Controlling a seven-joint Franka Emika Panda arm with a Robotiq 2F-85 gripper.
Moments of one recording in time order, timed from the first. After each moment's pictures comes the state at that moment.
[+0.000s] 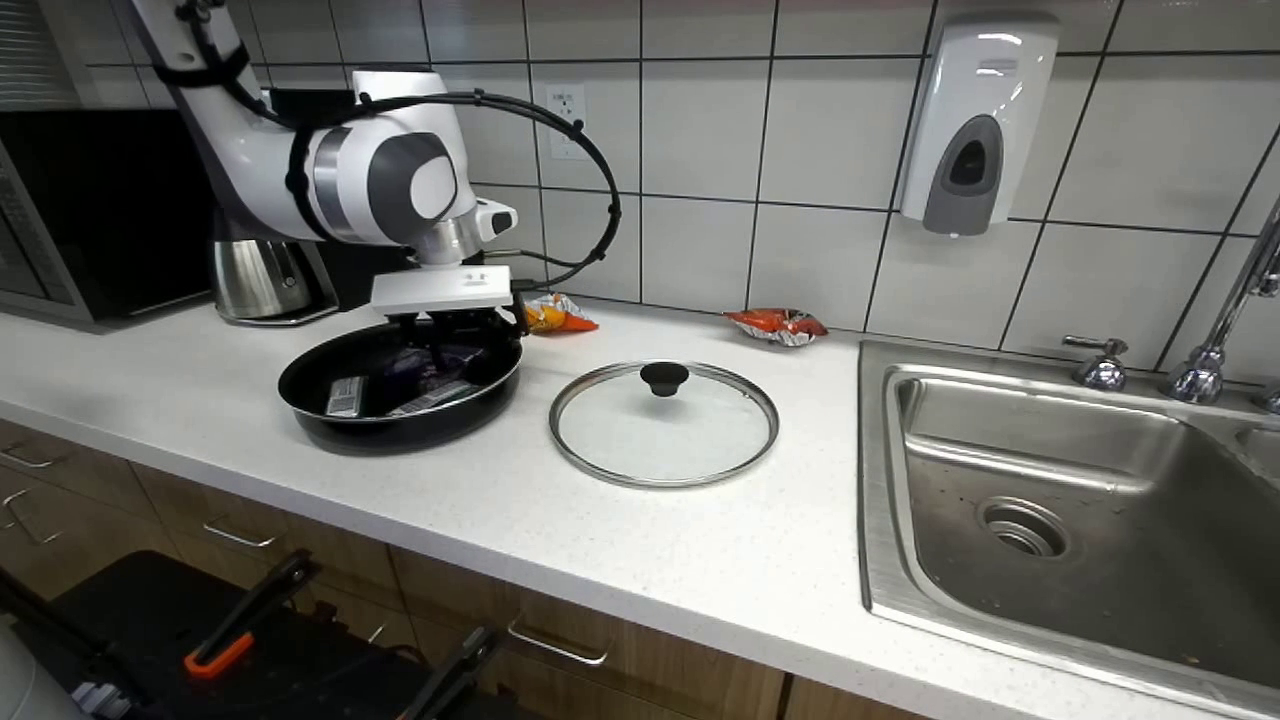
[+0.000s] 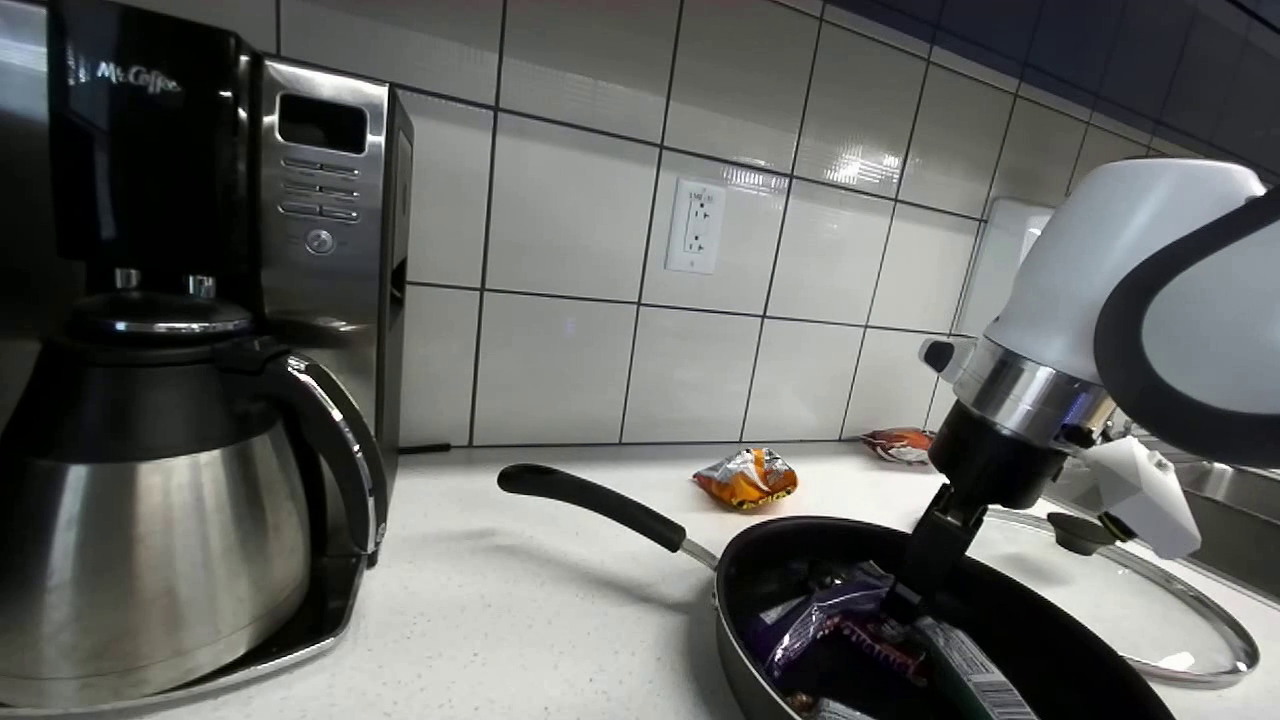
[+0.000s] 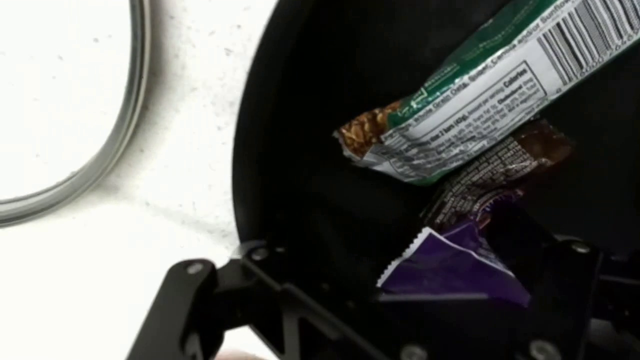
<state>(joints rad) 0.05 0.25 0.13 -2.50 -0.04 2.98 -0.38</state>
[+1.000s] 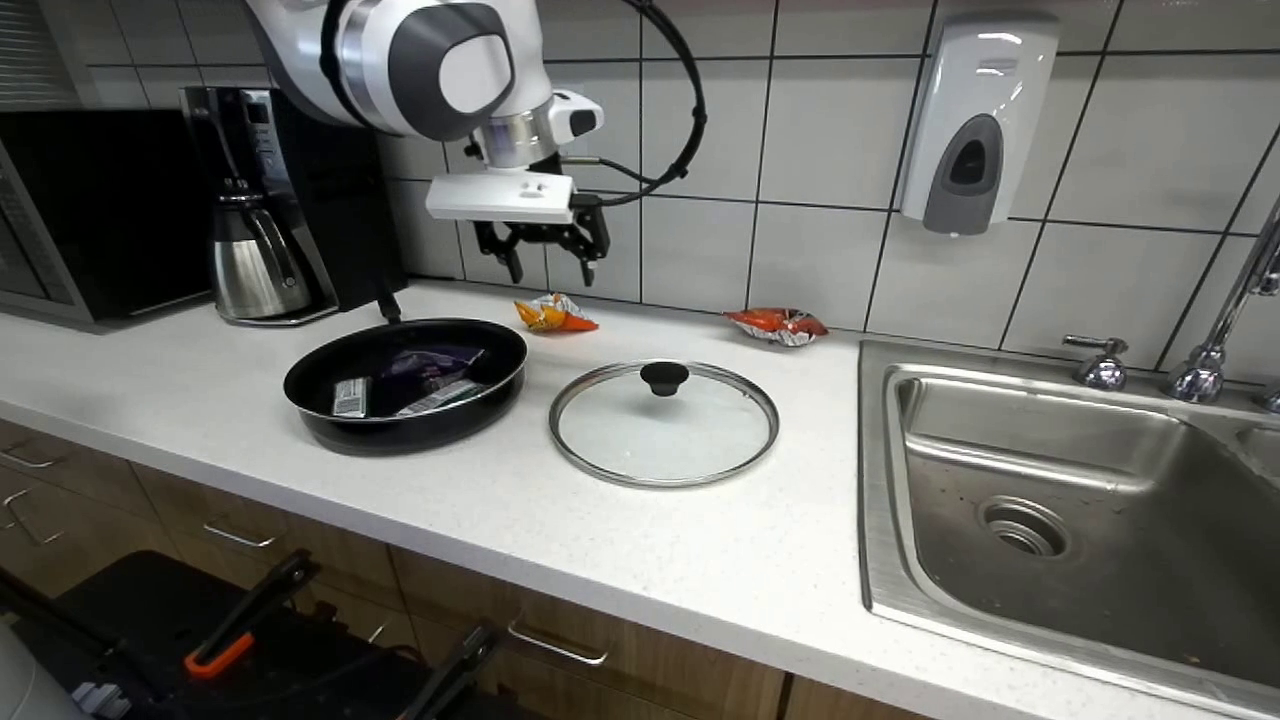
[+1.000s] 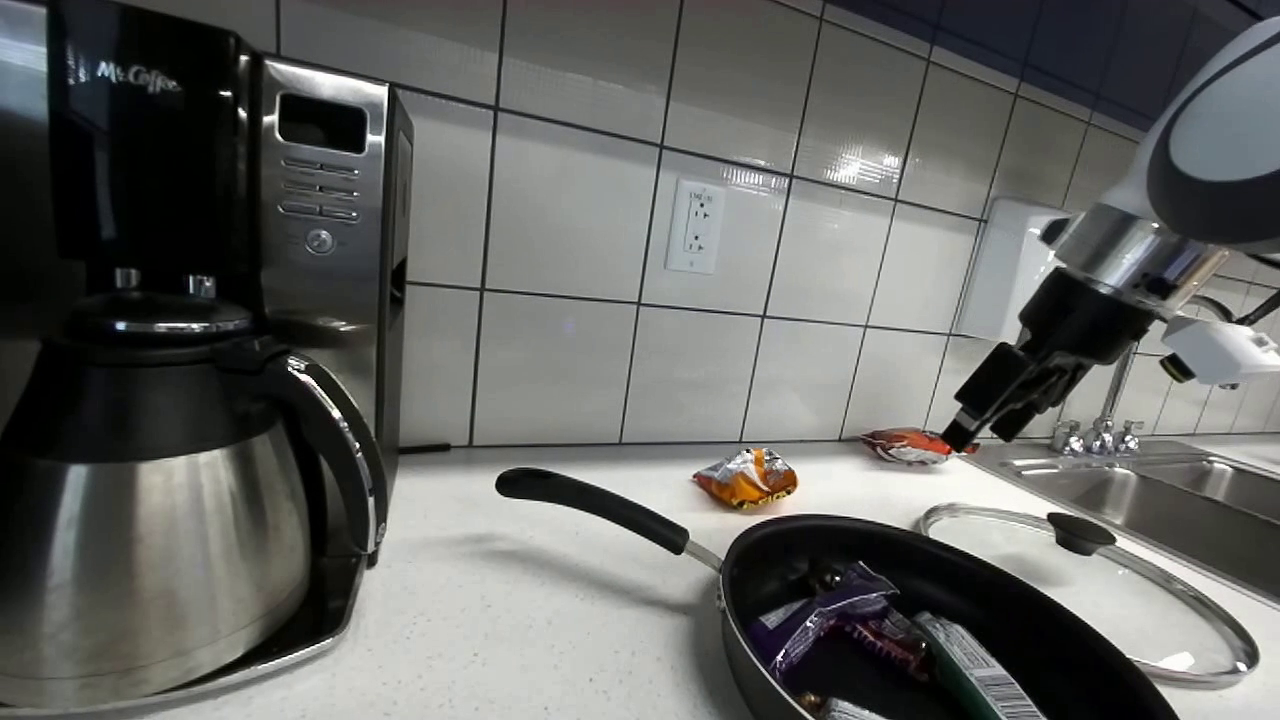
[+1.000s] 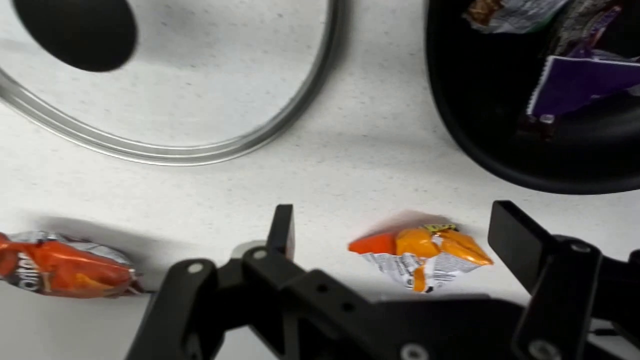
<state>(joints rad) -0.12 0.02 0.12 -2.50 0.17 2.89 -0.42</state>
